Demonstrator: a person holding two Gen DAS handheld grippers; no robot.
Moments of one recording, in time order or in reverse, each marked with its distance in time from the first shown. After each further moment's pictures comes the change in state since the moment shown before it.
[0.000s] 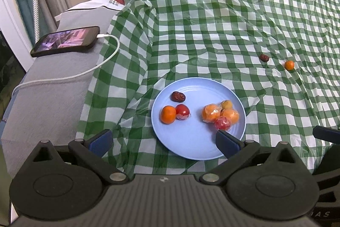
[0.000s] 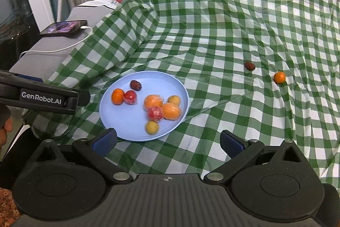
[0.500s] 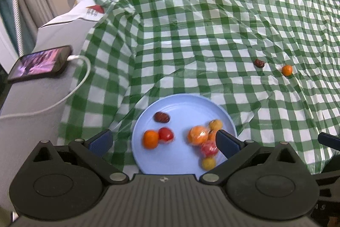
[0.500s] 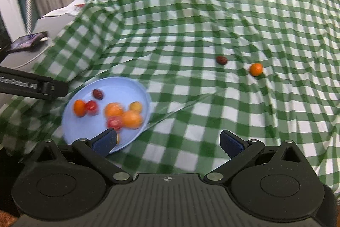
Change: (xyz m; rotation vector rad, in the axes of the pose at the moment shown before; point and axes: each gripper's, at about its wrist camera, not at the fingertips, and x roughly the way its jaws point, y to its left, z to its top) left arm 0.034 -0.036 0.046 0.046 0.003 -0.019; right arm 0.027 -0.056 0.008 0.103 -0.023 -0.115
